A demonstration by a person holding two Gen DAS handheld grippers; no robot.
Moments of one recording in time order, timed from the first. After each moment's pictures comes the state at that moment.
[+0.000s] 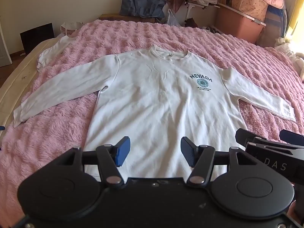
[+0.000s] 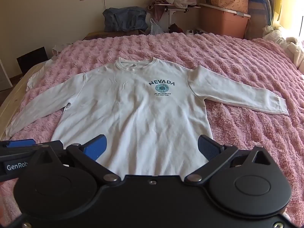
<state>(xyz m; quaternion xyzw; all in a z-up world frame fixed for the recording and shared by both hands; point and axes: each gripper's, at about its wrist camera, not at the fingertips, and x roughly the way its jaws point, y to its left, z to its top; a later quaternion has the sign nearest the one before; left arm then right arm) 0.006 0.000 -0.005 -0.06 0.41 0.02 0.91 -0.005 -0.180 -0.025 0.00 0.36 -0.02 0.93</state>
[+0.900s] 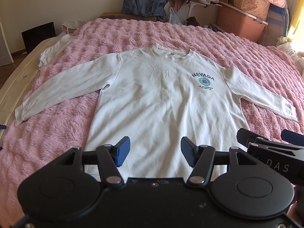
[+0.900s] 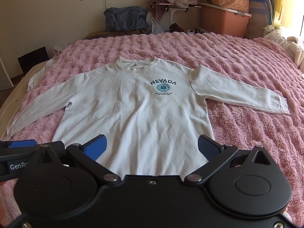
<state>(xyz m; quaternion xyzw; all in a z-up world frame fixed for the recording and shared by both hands) 0.006 0.002 -0.006 -0.06 0.42 0.03 0.91 -0.005 -0.180 -0.026 0.01 0.36 -0.01 0.93</state>
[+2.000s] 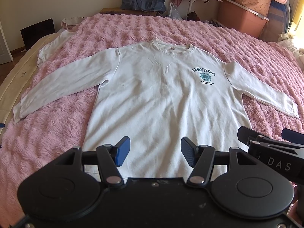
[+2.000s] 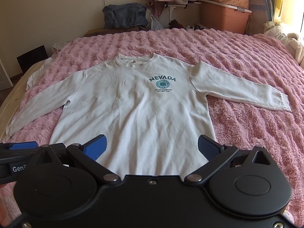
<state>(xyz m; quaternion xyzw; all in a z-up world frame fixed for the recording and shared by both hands) 0.015 0.000 -0.013 -0.06 0.43 0.03 0.90 0.001 -0.183 -0.030 0.01 0.36 -0.01 0.93</state>
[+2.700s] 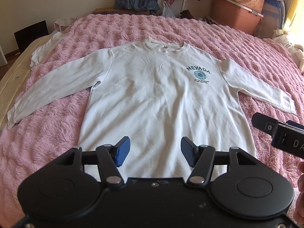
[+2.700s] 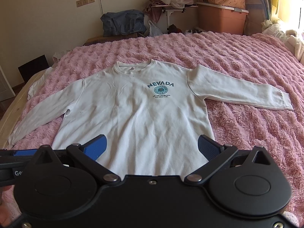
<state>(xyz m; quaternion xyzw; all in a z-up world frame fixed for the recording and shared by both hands) 0.028 -0.004 -0.019 -0.05 0.43 0.00 0.90 0.001 -0.206 -0.031 0.04 0.34 -0.01 0.94</state>
